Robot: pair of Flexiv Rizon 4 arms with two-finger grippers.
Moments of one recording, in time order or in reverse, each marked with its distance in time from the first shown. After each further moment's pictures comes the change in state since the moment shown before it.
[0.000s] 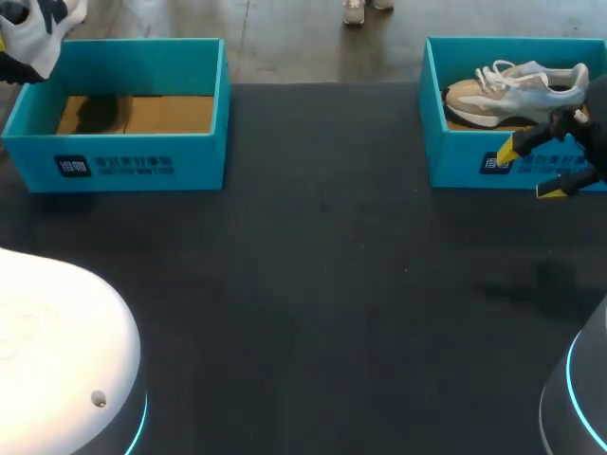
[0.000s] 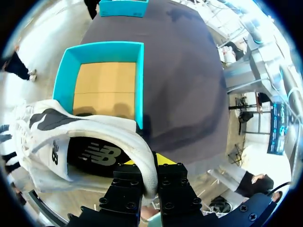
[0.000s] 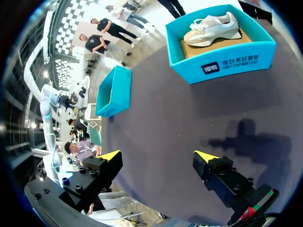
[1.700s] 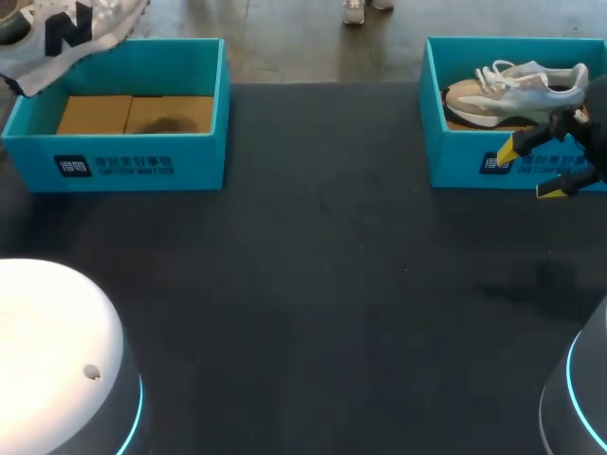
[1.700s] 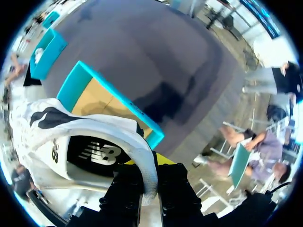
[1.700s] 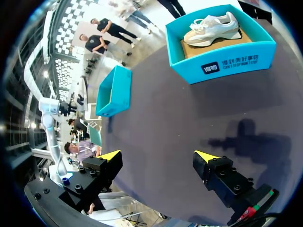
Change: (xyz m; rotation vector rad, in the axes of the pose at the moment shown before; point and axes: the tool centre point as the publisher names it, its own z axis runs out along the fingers) left arm -0.010 0.026 0.013 -0.206 -0.259 0.865; right arm 0.000 0.000 0.000 0.000 0.000 0.000
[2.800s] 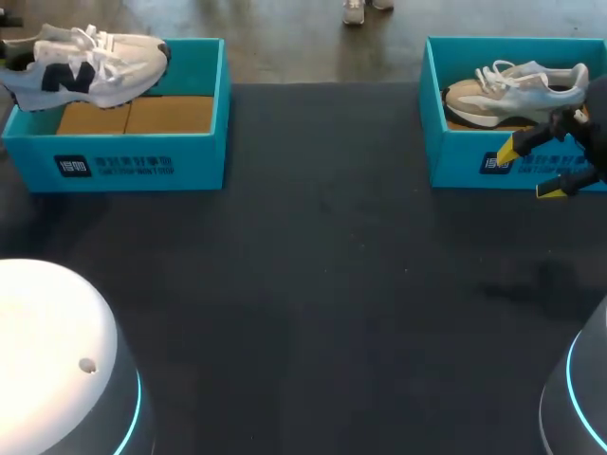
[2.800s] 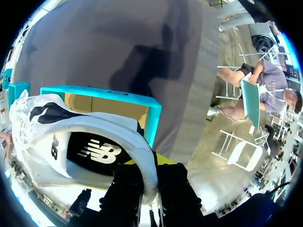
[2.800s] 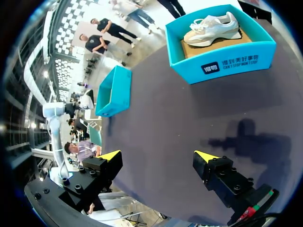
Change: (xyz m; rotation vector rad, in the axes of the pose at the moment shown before) left arm -0.018 0.028 0.036 -0.209 -0.002 0.480; right arm 0.000 0.000 0.000 0.000 0.000 0.000
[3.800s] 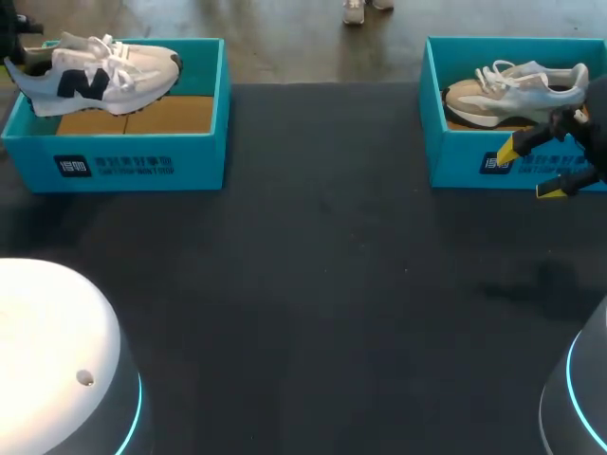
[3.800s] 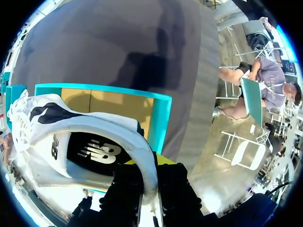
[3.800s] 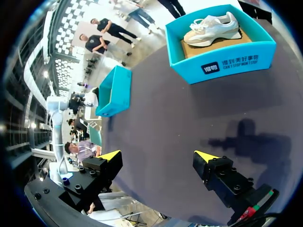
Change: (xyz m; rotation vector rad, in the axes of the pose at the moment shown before) left arm -0.021 0.012 0.038 0.059 0.007 0.025; right arm 0.000 0.000 0.000 0.000 0.000 0.000
